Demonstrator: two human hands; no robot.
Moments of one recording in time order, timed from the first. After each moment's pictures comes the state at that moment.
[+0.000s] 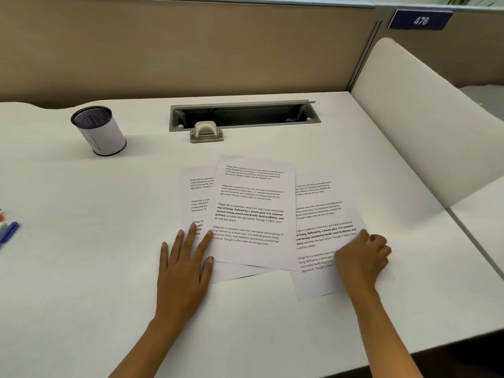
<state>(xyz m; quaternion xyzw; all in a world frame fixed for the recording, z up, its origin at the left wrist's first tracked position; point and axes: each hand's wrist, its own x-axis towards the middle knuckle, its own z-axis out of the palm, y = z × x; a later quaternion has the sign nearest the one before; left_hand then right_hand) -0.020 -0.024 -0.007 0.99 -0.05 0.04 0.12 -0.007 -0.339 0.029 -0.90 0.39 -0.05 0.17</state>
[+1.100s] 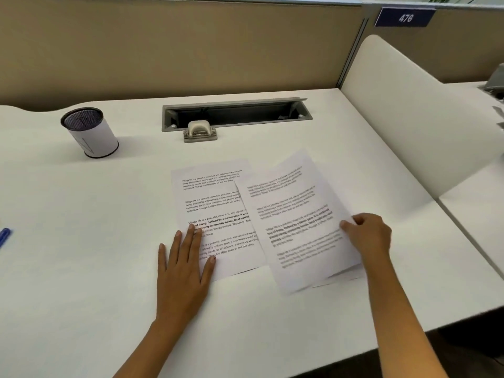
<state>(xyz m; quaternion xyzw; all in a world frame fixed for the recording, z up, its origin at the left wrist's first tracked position) -0.023 -0.023 -0.011 0.99 -0.05 0.05 0.14 0.010 -0.363 0.071 -0.87 0.39 -0.02 0.30</state>
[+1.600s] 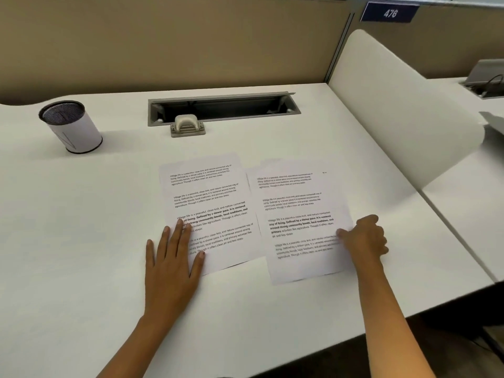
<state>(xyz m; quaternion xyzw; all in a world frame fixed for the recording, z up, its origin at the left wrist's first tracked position) -0.023 -0.024 -0.009 0.99 -0.05 0.05 0.13 -0.005 -0.373 0.055 -0.84 0.49 0.01 0.23</state>
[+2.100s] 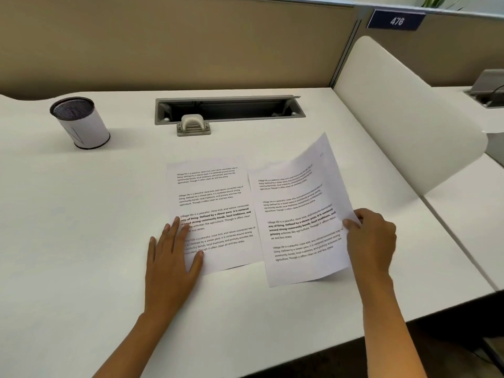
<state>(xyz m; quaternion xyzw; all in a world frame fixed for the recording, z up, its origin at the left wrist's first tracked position) -0.024 -0.020 -0.008 0.98 -0.04 0.07 0.20 -0.031 -0.346 0.096 -0.91 0.31 -0.18 0.21</state>
